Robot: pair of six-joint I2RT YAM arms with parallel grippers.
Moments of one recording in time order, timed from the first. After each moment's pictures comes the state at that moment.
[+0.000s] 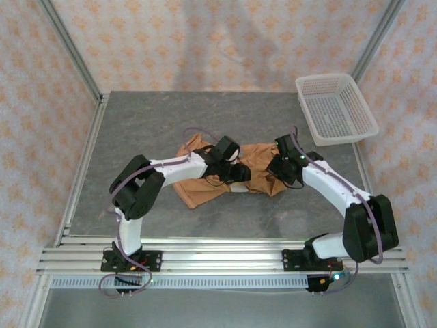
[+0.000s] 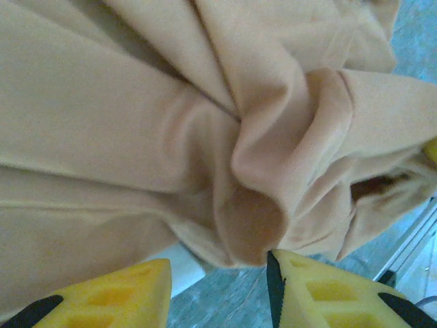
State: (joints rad) left arm -0.72 1.95 1.29 -0.29 0.41 -0.81; right arm 0.35 1.35 0.90 -0.64 -0.01 0.89
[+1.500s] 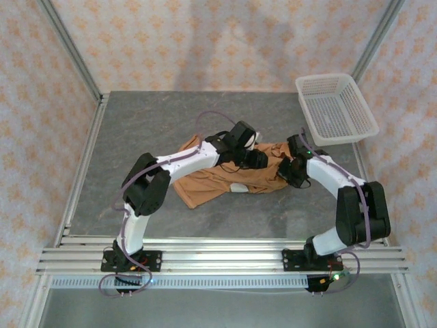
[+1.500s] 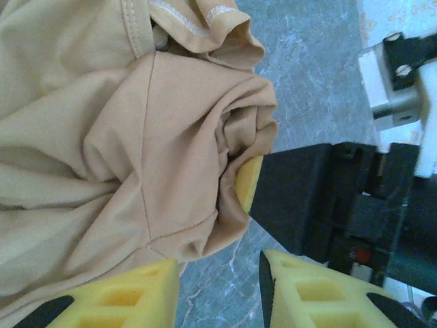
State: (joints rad) left arm -0.76 2.06 1.63 -0.42 0.39 -0.71; right arm 0.17 1.48 0.86 -0.63 -0.11 0.79
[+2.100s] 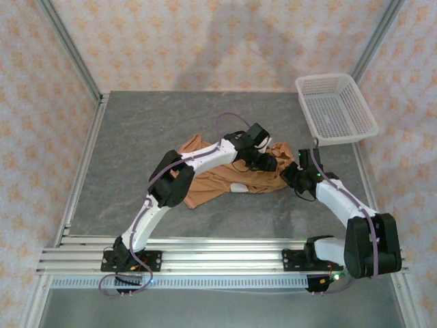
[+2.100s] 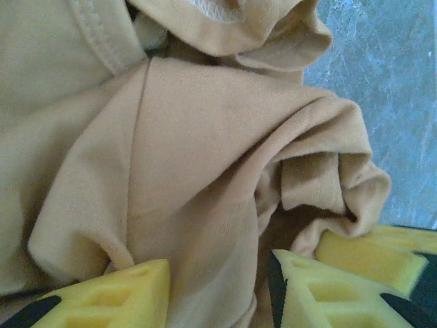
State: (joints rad) left arm -0.77 2.36 1.97 -0.59 0.42 -0.62; right arm 0.12 1.22 0.60 -0.34 -0.18 0.86
